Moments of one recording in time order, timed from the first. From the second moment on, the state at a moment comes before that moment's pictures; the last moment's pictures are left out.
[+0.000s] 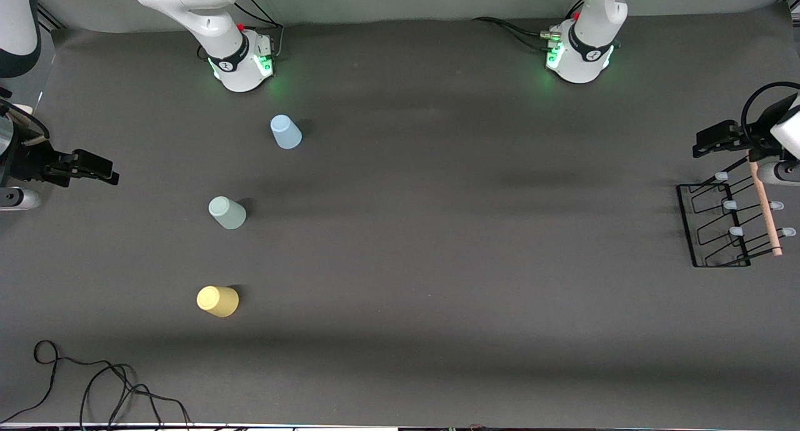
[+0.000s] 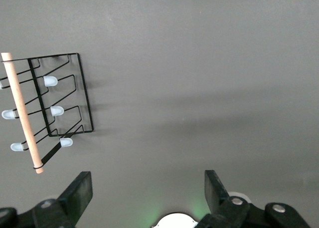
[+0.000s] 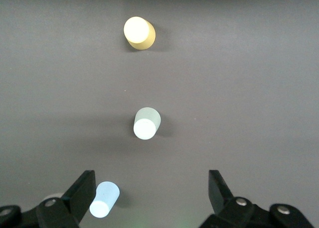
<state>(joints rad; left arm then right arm) 0.03 0.02 0.02 -1.63 -0.01 1.50 0.14 -0.02 0.05 -0.05 -1.61 0.02 1.59 -0.05</state>
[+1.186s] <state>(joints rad) 0.07 0.02 0.02 -1.63 0.04 1.51 0.18 -0.01 0.05 -0.04 -1.61 0.02 1.59 -0.05</state>
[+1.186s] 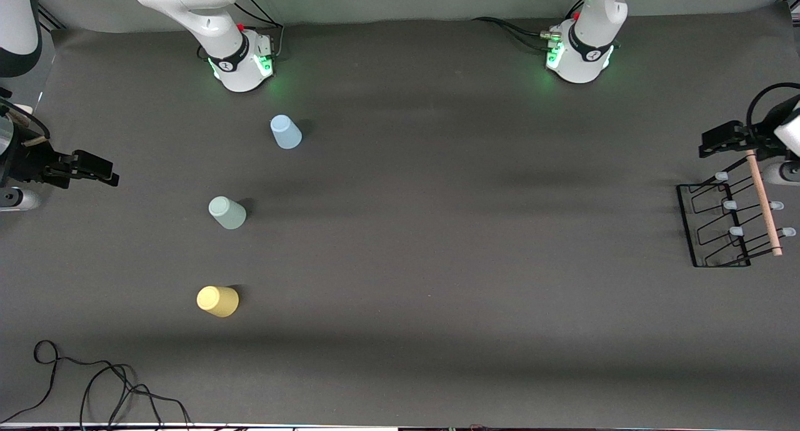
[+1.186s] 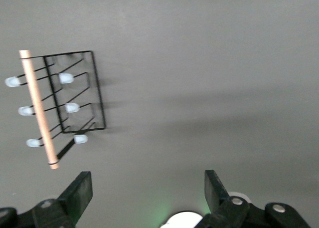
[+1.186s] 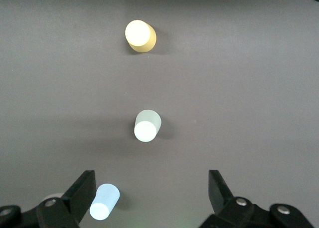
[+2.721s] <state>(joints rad) 0.40 0.35 0.02 -1.88 0.07 2.15 0.62 -0.01 0.05 -0.04 -1.61 0.02 1.60 -0.05</state>
